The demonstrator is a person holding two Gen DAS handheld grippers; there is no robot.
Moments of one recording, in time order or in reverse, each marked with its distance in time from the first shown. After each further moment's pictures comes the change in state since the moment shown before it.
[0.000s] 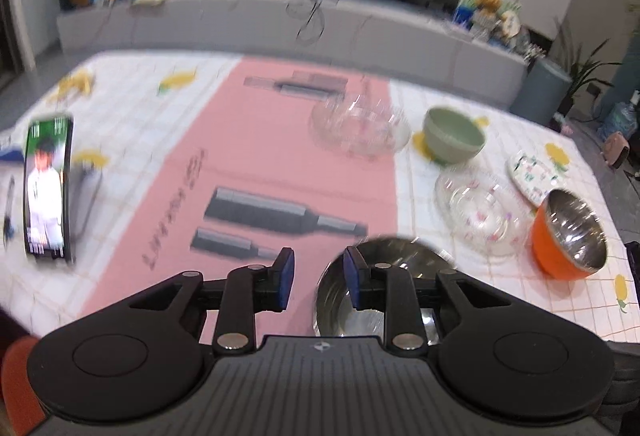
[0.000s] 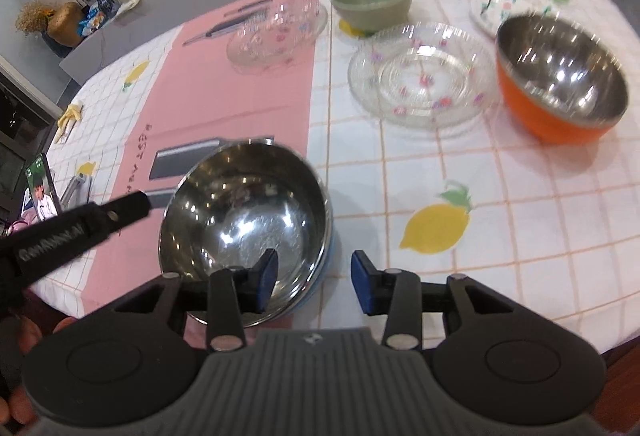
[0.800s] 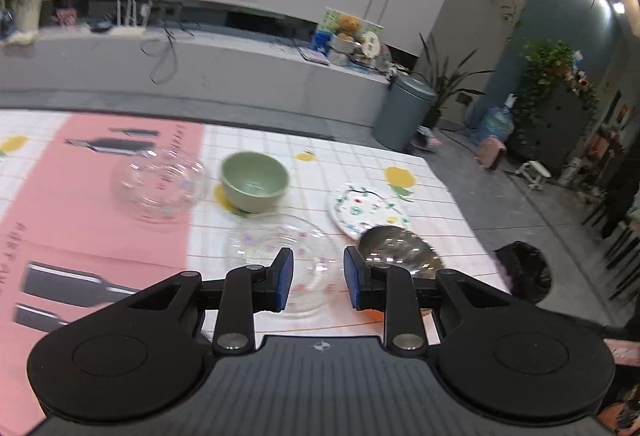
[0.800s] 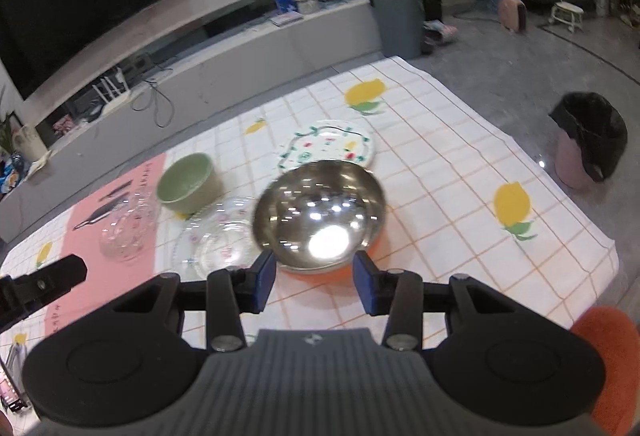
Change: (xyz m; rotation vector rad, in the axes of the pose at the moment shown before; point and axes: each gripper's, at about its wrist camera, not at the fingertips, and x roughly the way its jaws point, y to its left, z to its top) left arm 0.013 -0.114 0.028 0.090 -0.065 -0.402; right arm -0.075 -0.136 0.028 0.282 -0.348 -0.251
